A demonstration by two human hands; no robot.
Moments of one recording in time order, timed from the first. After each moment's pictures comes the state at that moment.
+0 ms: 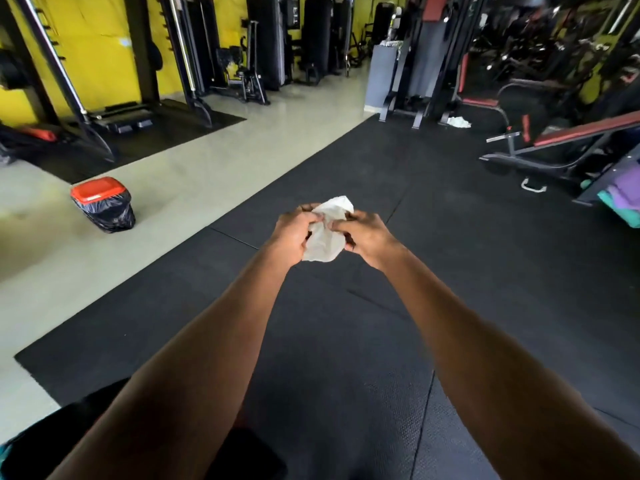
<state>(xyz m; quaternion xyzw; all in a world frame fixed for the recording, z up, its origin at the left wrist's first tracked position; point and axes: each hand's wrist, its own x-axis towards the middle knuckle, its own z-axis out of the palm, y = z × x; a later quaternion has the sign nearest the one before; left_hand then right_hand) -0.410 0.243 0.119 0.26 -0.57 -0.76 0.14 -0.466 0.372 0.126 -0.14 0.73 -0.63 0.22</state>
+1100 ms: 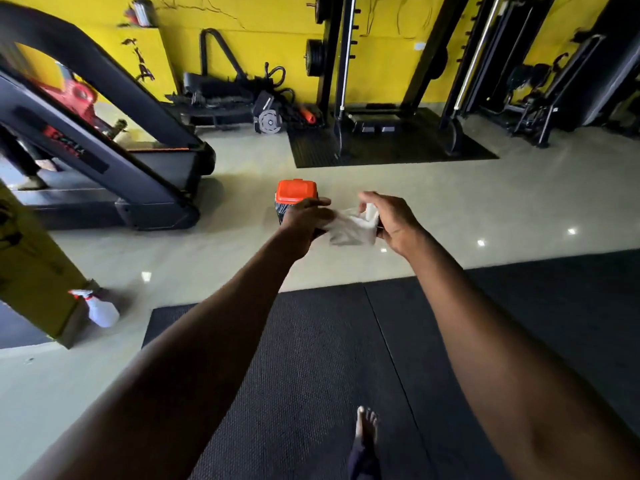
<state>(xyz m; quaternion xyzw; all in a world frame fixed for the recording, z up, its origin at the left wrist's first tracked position) -0.735 -0.457 0.097 0.44 -0.43 -0.65 0.43 -0.893 -0.413 0.115 -0.40 0.61 -0.51 0.45</state>
